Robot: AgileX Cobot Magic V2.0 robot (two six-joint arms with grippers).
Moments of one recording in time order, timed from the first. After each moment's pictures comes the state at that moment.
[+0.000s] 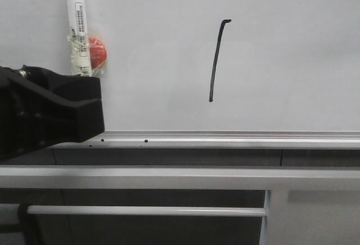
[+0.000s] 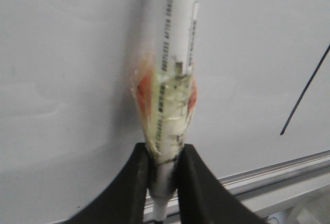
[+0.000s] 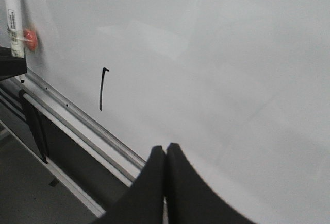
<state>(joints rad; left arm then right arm) -1.21 1.50 -0.25 -0.78 -1.14 0.08 0.66 0.51 -0.72 -0.25 0.69 0.02</state>
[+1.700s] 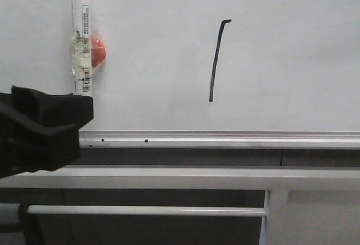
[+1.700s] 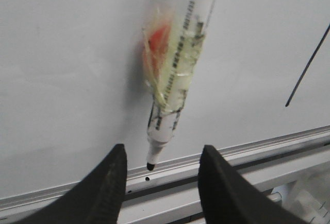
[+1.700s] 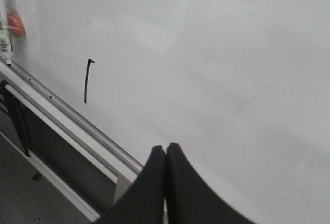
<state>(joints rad) -1.28 1.47 -0.19 -0.85 -1.14 0.08 0.66 0.51 -0.72 -0.30 0.72 0.03</state>
